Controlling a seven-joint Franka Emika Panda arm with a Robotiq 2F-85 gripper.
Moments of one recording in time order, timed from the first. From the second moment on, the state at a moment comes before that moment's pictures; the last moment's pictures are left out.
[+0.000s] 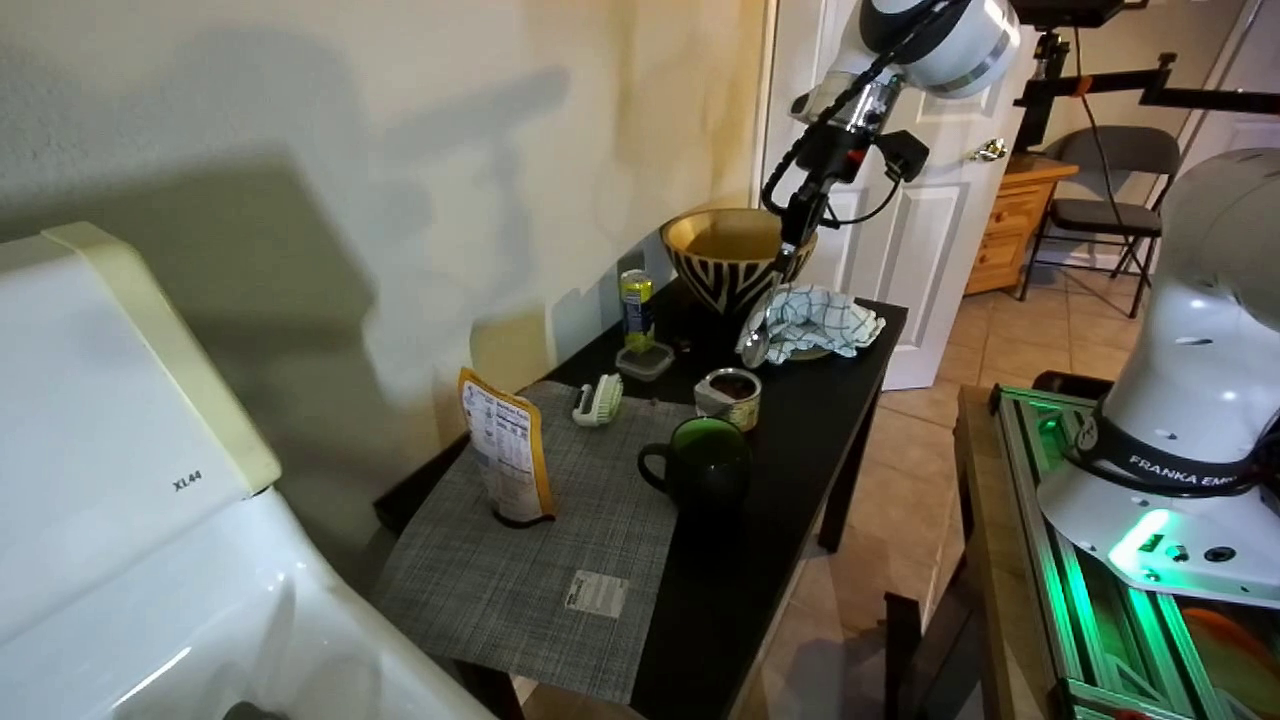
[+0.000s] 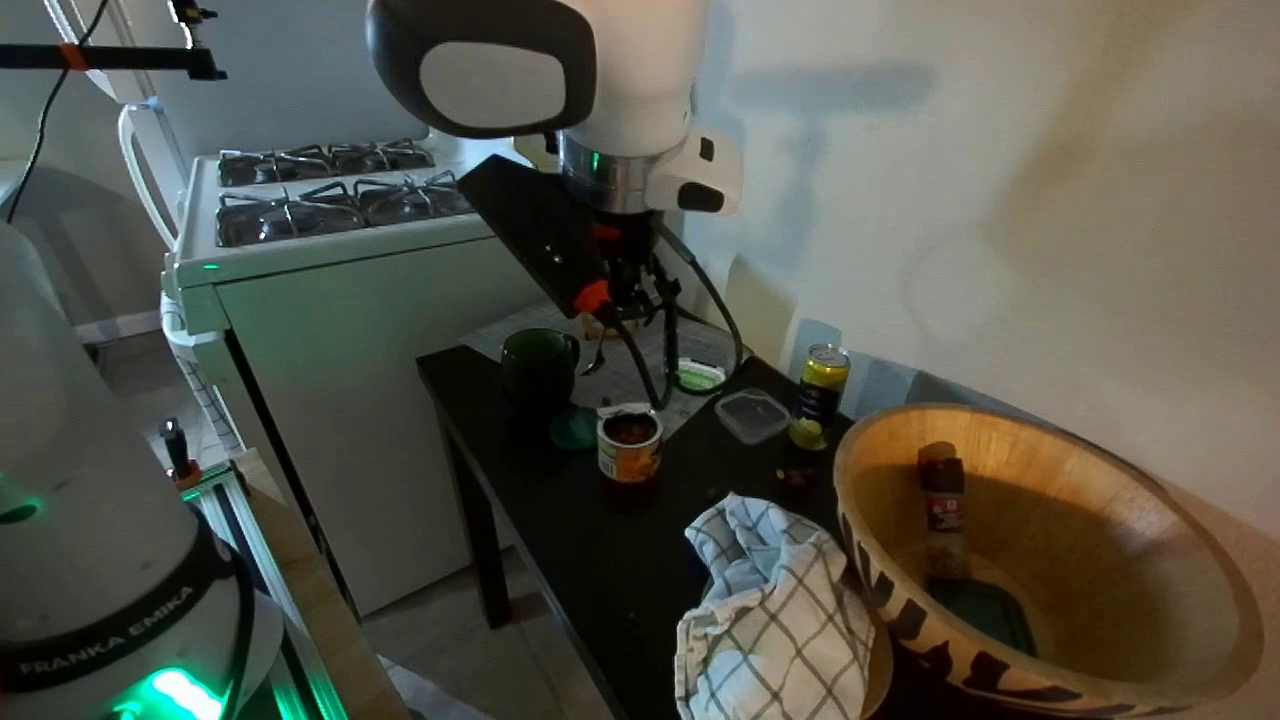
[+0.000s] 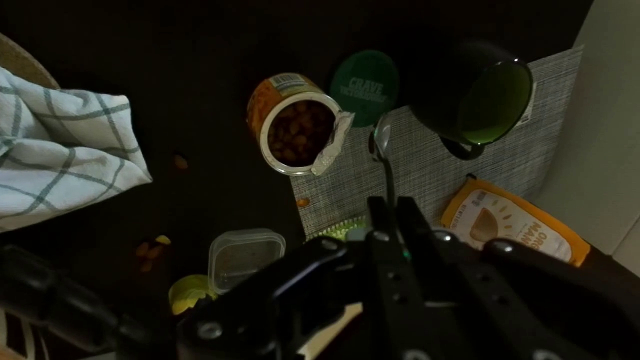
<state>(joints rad) 0.05 -0.48 -0.43 -2.69 0.32 2.37 -0.50</state>
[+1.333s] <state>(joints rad) -0.10 -0.19 -0.19 -2.62 0.15 2.56 -0.04</state>
